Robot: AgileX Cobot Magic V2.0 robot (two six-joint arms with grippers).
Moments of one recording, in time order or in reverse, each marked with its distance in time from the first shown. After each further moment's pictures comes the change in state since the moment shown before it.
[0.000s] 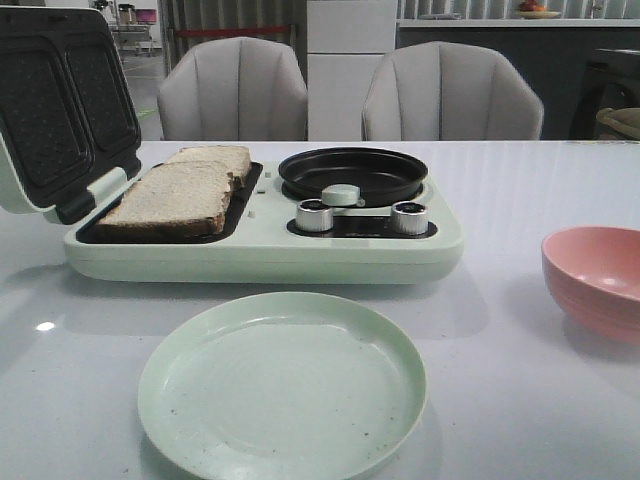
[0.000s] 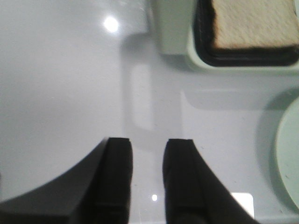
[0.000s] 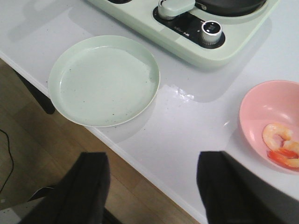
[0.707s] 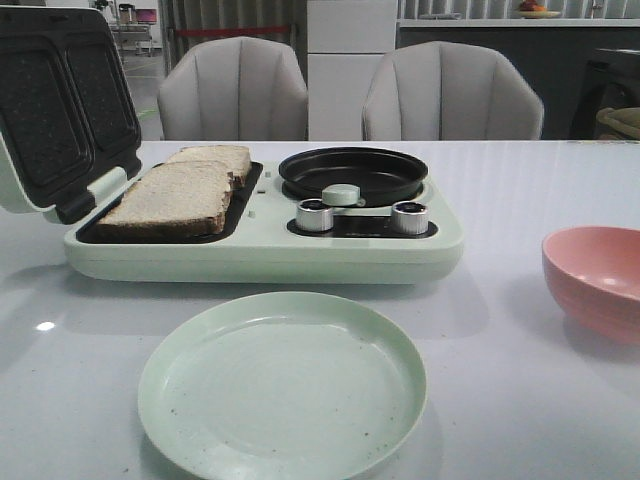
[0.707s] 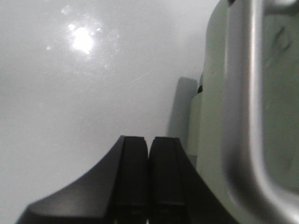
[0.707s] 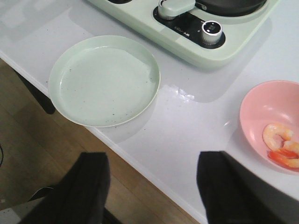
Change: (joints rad) left arm 0.196 0.626 -0.556 -0.376 -0.002 0.181; right arm 0.000 0.000 0.000 0.000 0.000 0.000
